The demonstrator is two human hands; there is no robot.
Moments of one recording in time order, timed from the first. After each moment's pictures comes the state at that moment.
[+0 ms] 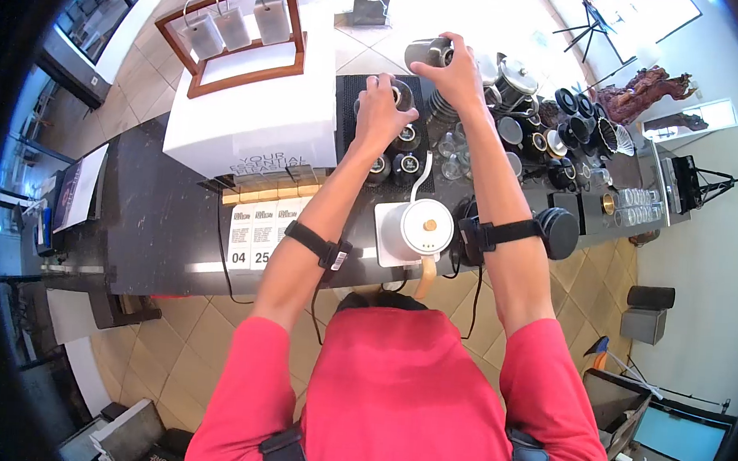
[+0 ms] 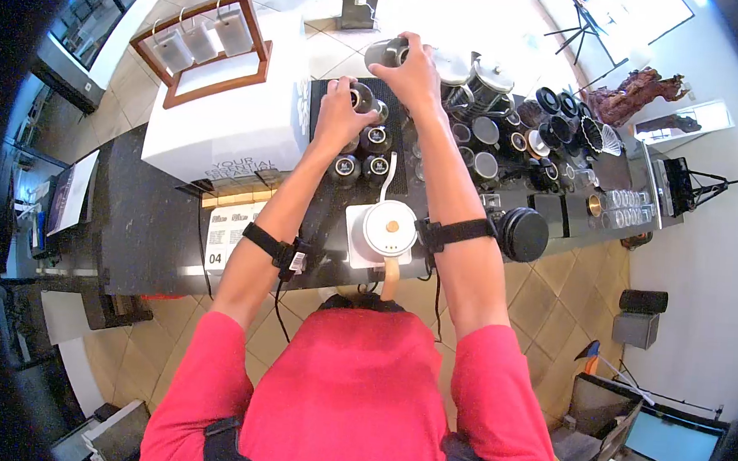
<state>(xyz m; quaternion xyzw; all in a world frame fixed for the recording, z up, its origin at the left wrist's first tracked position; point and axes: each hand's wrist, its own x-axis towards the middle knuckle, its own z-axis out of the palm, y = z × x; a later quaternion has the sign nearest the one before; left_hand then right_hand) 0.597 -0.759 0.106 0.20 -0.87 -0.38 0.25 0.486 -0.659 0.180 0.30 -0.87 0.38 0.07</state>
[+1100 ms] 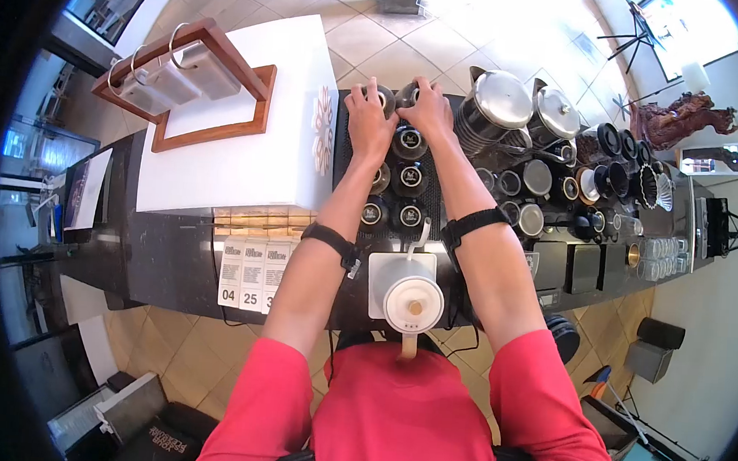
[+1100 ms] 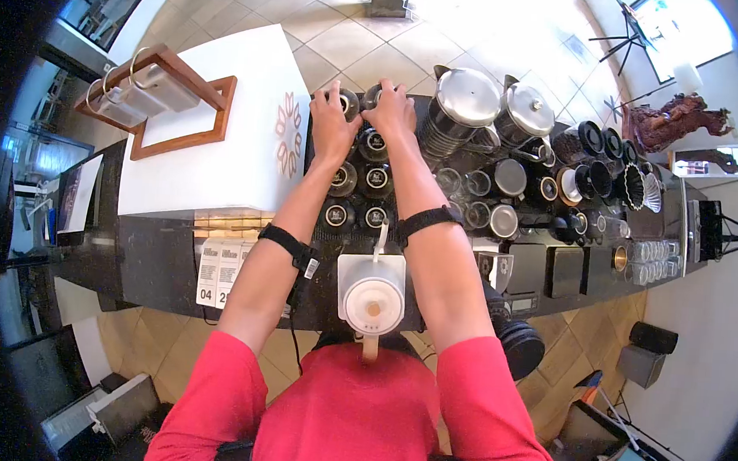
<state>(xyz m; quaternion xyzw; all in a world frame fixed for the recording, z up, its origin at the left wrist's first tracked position) 0.498 -0.809 0.019 0.31 -0.87 -0.26 0.28 0.394 -0.737 0.041 0.28 -0.92 0.25 -0.10</state>
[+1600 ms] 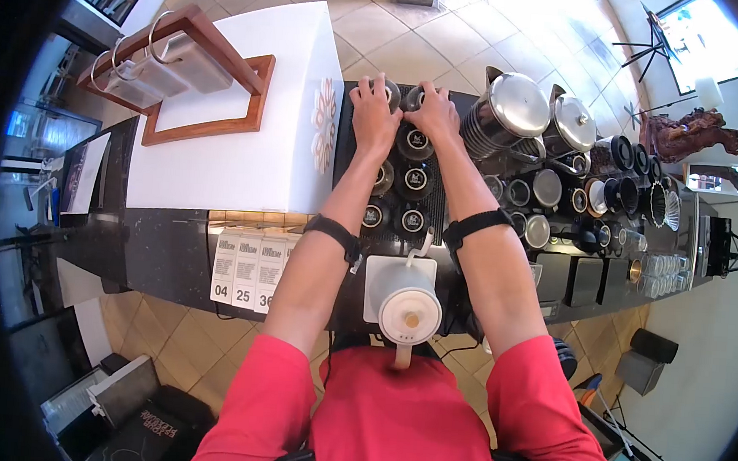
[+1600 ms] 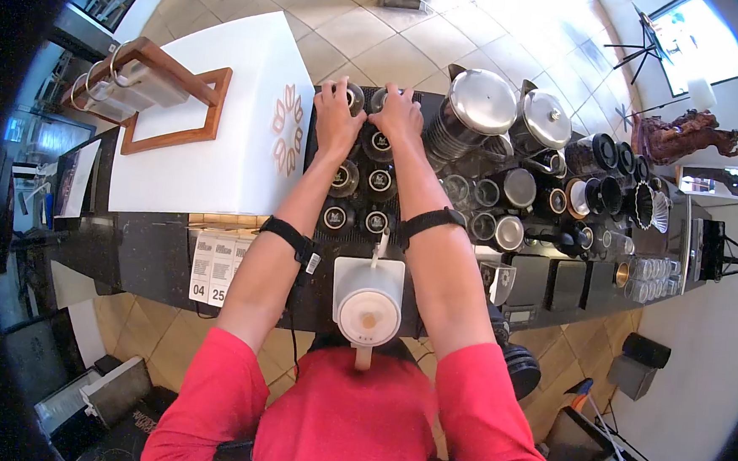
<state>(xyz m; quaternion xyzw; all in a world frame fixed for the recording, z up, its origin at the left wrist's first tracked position) 0.487 -0.818 0.000 0.34 -0.87 -0.25 0.26 0.387 -0.741 0.014 0.28 -0.93 0.21 -0.13</state>
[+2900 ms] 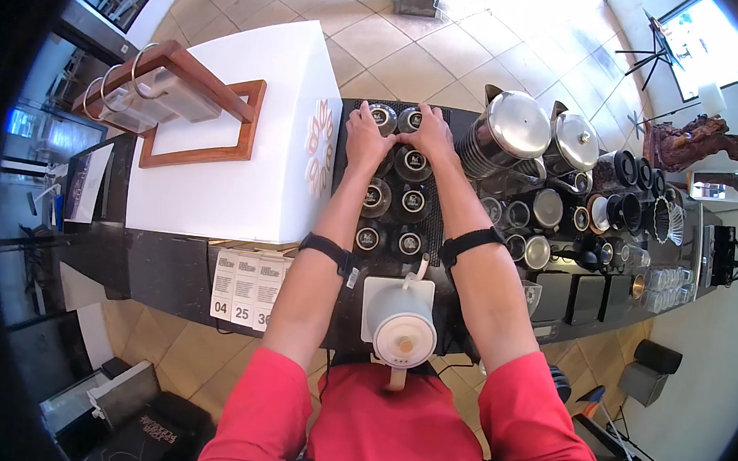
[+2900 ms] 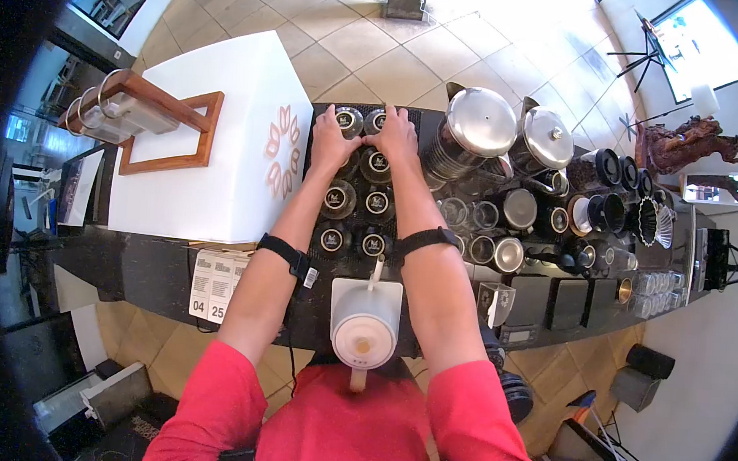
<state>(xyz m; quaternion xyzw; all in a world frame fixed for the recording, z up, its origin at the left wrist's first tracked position) 0.482 -0.840 -0.044 0.38 -0.87 -0.27 0.17 0.374 -0.744 -0.013 0.29 -0.91 0.24 -0.17</state>
